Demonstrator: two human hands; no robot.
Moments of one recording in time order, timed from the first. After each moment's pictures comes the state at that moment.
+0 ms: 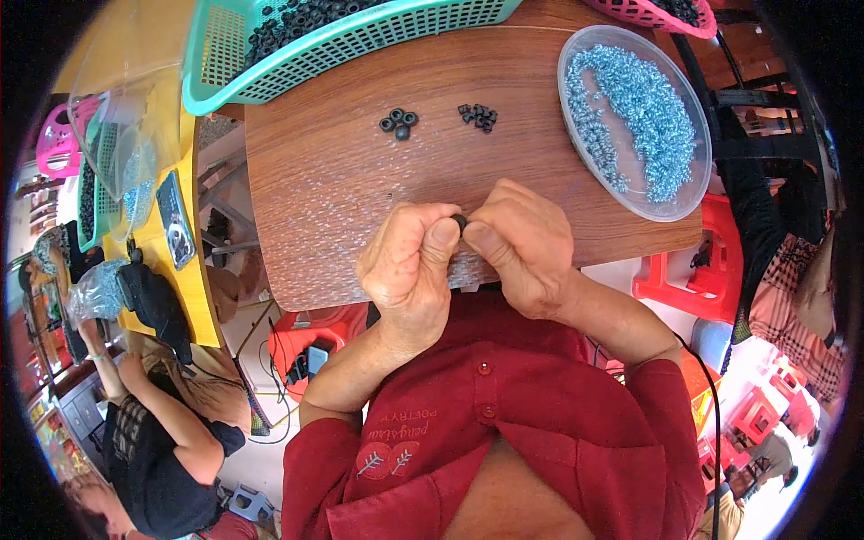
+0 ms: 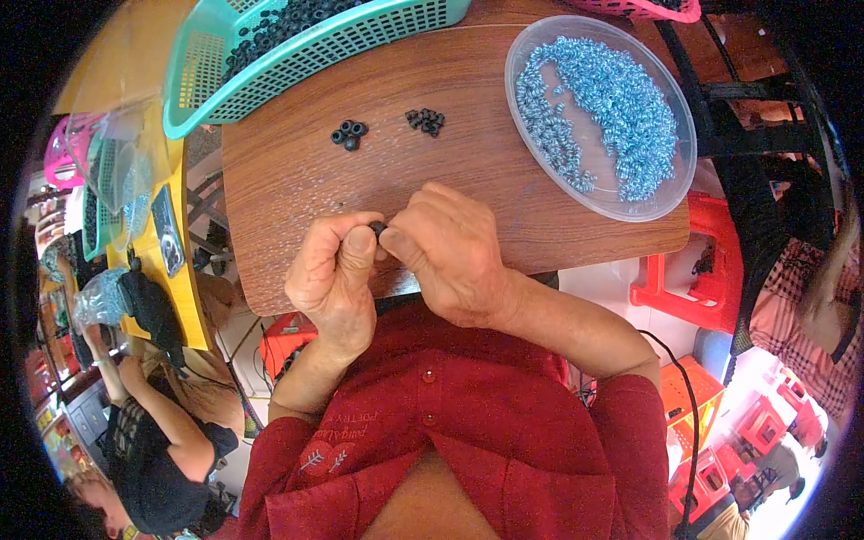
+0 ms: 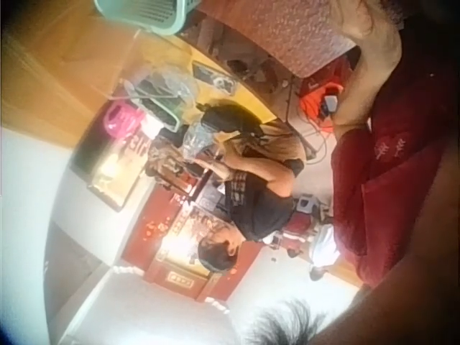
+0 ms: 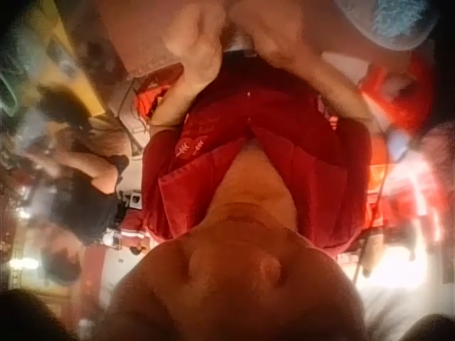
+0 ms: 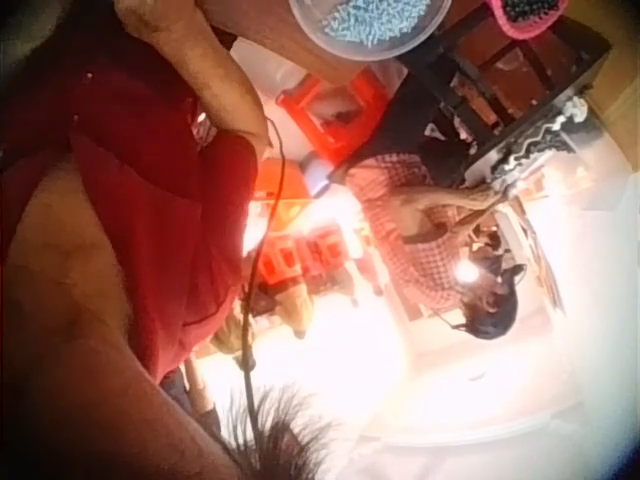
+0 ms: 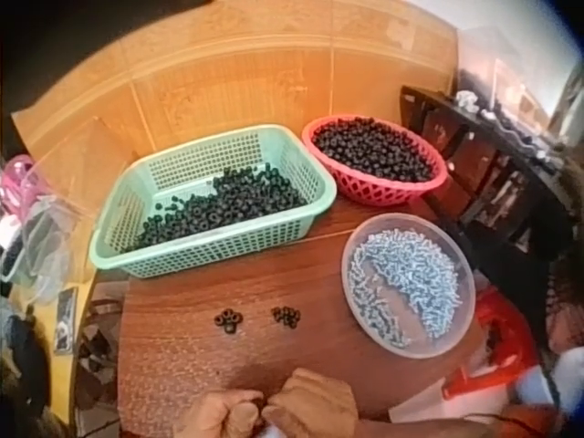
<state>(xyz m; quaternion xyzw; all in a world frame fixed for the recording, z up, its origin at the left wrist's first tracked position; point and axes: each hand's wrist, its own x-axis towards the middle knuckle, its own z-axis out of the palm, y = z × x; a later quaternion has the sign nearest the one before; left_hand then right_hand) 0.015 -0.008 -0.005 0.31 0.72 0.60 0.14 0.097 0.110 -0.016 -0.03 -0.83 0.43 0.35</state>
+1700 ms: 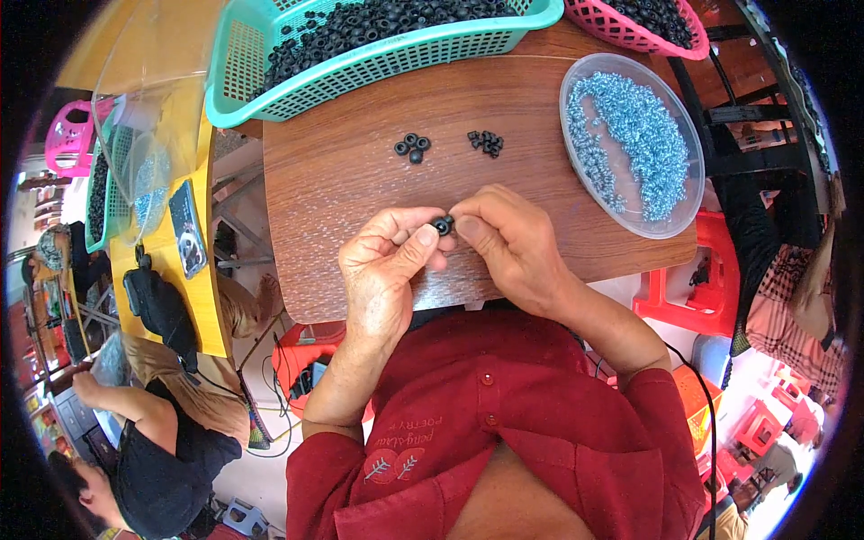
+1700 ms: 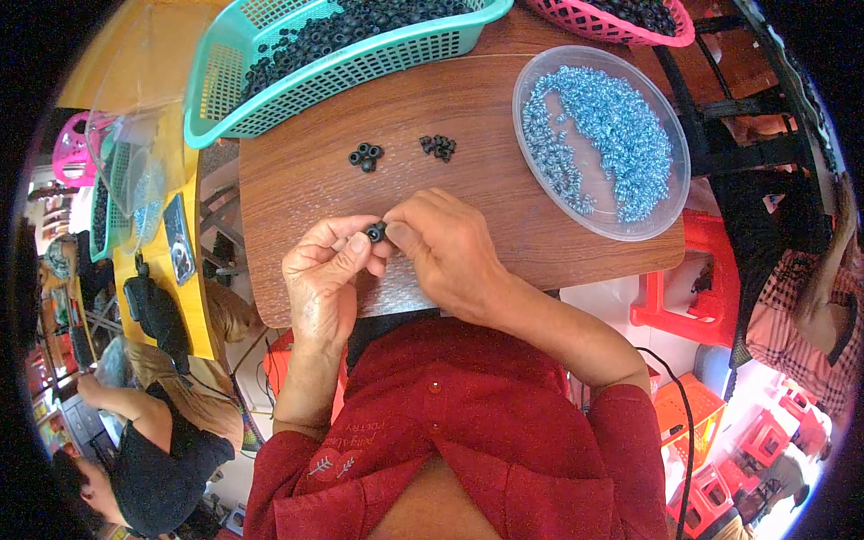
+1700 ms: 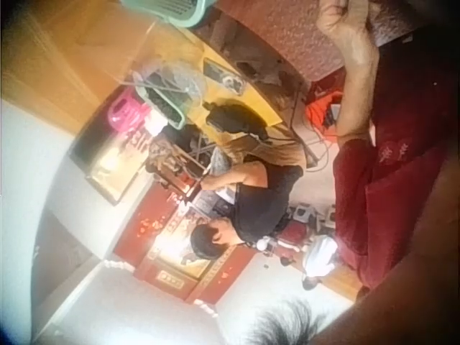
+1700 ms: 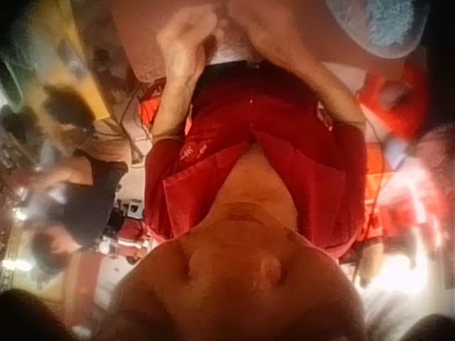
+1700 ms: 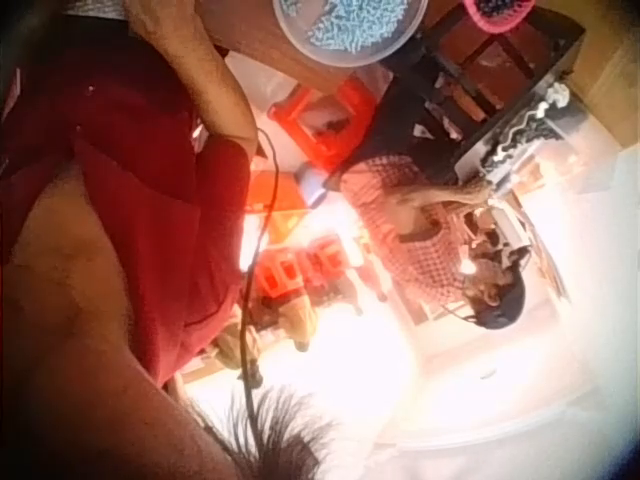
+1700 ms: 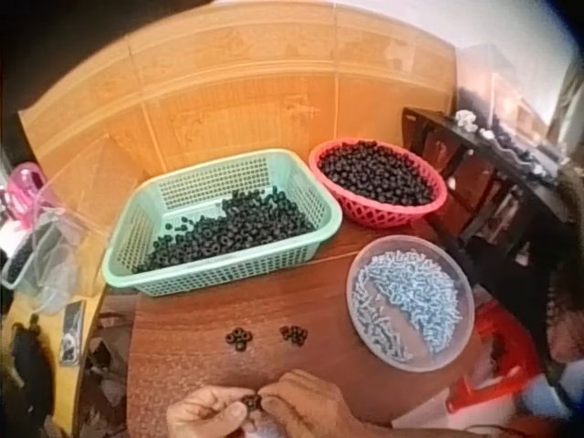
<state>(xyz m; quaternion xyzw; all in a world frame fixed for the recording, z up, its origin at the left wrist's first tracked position) -0.017 -0.020 -0.003 0.11 0.53 0.73 0.42 0.081 0.112 -0.011 -0.11 -0.81 0.52 0.25</state>
